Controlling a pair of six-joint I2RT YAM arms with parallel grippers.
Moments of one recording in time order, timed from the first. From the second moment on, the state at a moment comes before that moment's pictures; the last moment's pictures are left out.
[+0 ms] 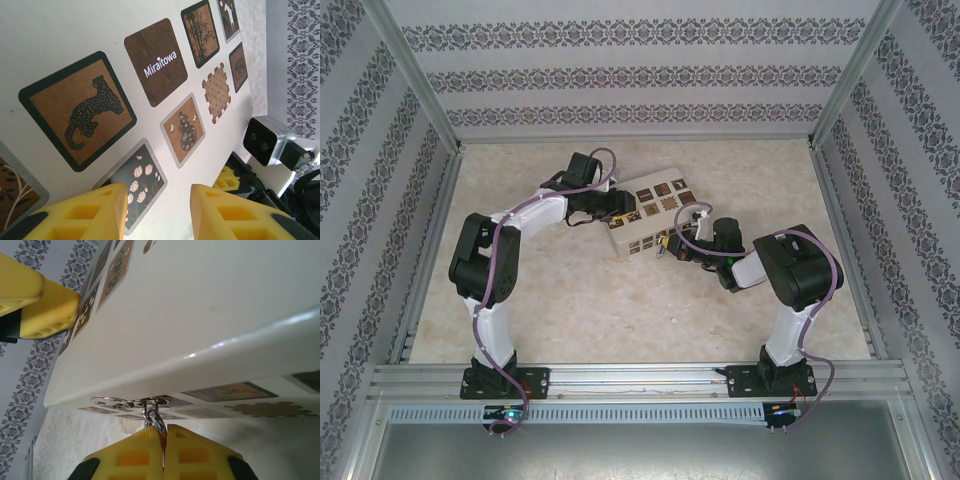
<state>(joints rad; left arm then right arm) -0.35 1.94 1.39 -0.32 0.64 -0.59 0.31 1.86 0.53 0.91 -0.67 0.72</state>
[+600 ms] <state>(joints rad) -0.38 1.89 1.29 -0.21 0.64 -0.64 0.32 1.86 0.44 1.07 -0.53 0.96</state>
